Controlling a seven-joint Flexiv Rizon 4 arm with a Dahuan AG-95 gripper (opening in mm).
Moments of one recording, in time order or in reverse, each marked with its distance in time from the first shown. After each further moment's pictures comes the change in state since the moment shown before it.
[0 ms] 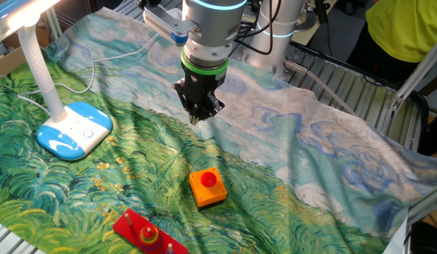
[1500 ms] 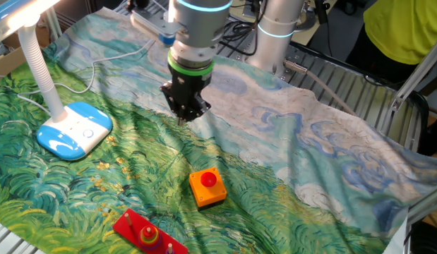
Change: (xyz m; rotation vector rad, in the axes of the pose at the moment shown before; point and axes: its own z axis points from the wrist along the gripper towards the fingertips) arm -0.020 -0.032 0.019 -0.004 -0.045 -0.054
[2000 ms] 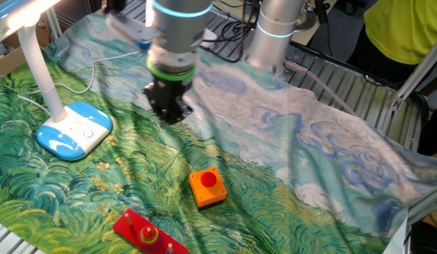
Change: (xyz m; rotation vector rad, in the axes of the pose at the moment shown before) arm -0.047 -0.034 0.001 0.030 0.036 0.007
